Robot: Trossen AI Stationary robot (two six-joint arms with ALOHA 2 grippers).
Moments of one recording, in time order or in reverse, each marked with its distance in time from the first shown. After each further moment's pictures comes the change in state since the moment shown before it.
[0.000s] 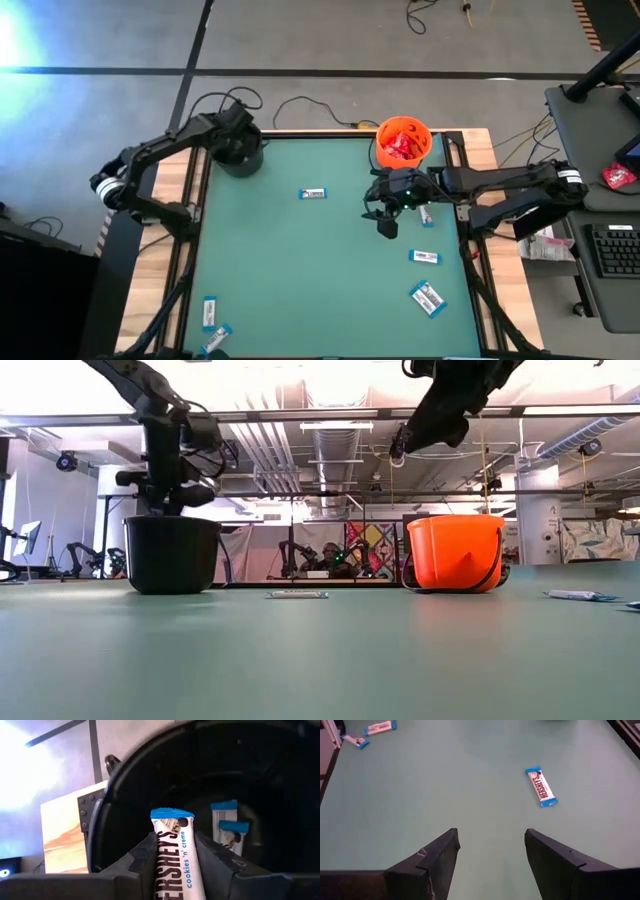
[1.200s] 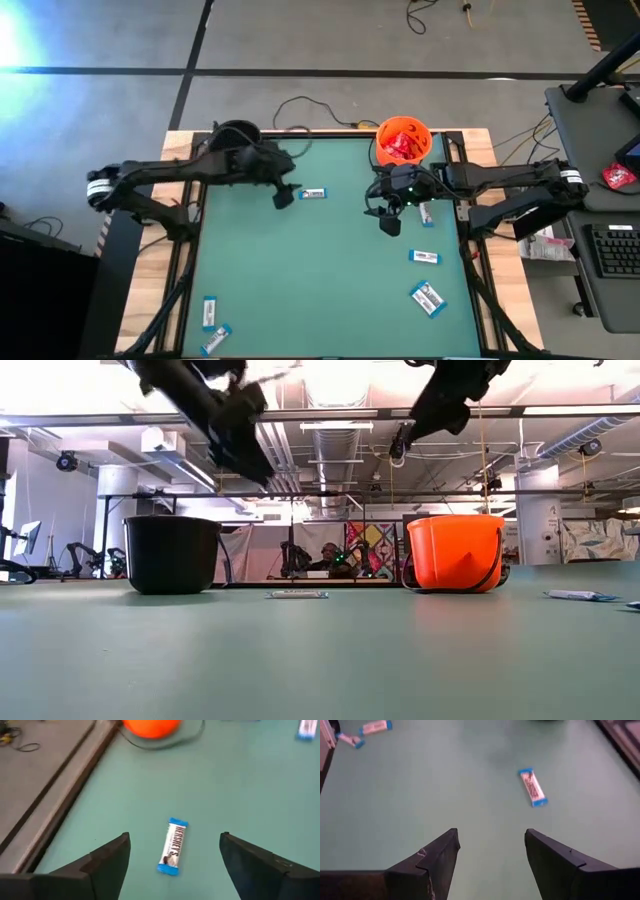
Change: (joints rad) left arm -0.557 -0.069 -0.061 0.490 0.399 0.415; right arm 0.000 -0.005 0.077 -0.112 0.021 -0.005
